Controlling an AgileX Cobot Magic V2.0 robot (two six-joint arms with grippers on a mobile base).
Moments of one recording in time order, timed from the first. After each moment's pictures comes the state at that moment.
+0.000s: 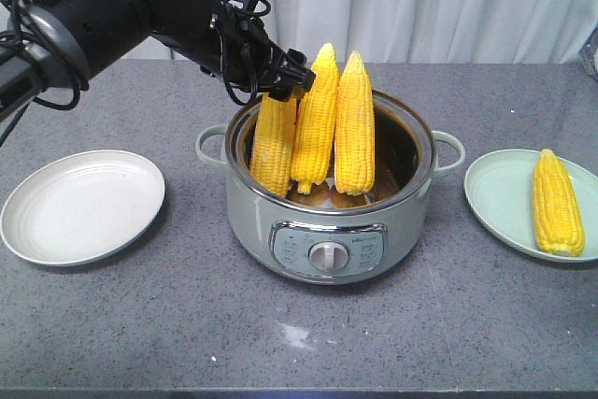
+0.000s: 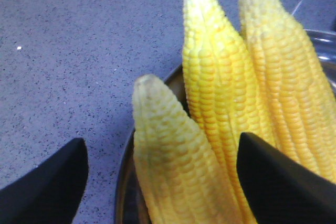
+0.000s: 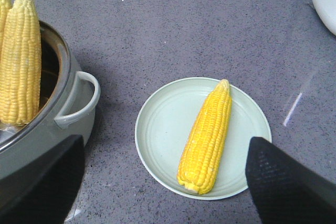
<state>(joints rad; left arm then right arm) -0.47 2.02 -2.02 -0.12 0.88 0.11 -0.27 0.93 -1.06 0.41 0.86 -0.43</state>
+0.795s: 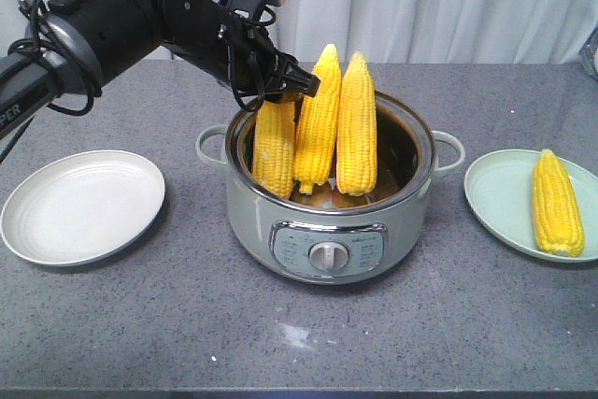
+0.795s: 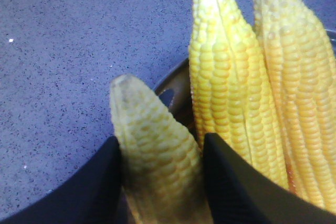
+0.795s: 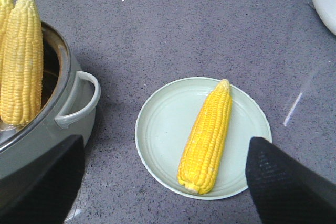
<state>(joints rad) -0.48 2.05 -2.02 -0.12 0.87 0.08 -0.27 0.93 -1.06 0.41 0.86 -0.43</state>
